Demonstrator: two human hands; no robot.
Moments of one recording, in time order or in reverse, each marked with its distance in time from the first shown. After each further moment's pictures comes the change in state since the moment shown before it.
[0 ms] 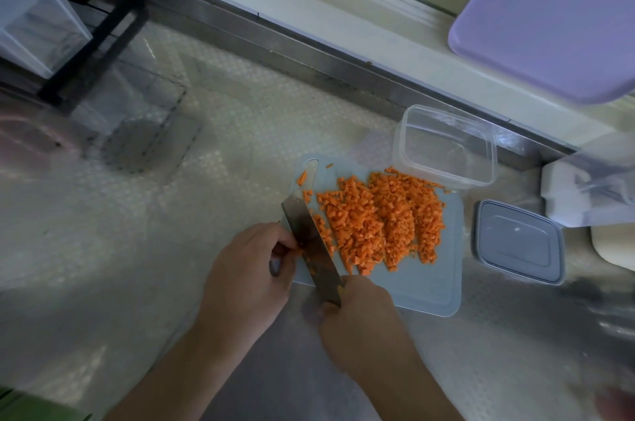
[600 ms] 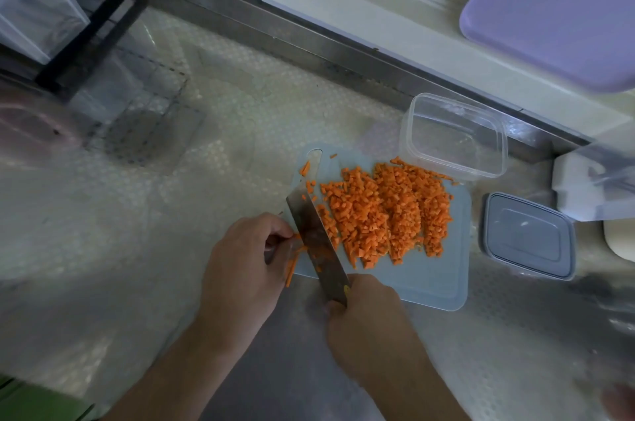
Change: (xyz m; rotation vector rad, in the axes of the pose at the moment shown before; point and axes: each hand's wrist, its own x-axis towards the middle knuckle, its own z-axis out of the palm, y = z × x) left_hand -0.003 -0.007 0.004 -0.022 0.065 -0.074; right_hand -0.003 0.006 0.004 -0.015 -0.003 -0.003
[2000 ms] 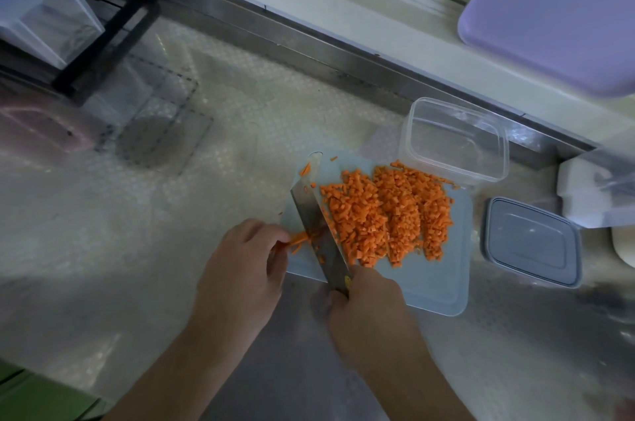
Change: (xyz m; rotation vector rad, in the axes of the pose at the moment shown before) left_hand -0.008 -0.002 -0.001 0.106 -0.024 0.099; right_hand 0.006 0.006 -0.007 -0.015 0.064 -0.062
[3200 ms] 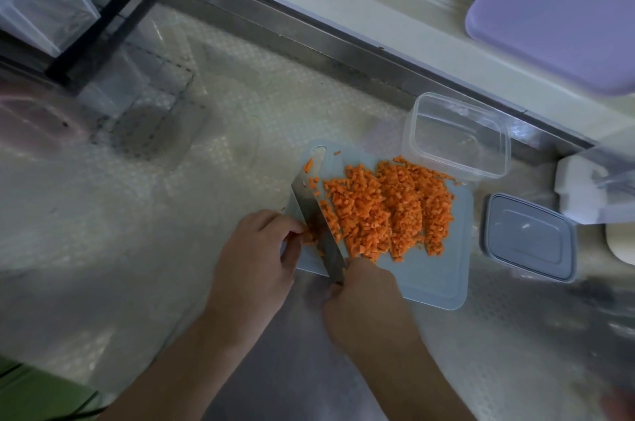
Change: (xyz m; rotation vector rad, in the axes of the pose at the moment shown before) left_hand 0.010 0.003 0.009 -0.011 0.016 0.040; right_hand 0.001 -0.017 0.001 -0.057 -0.023 0.051
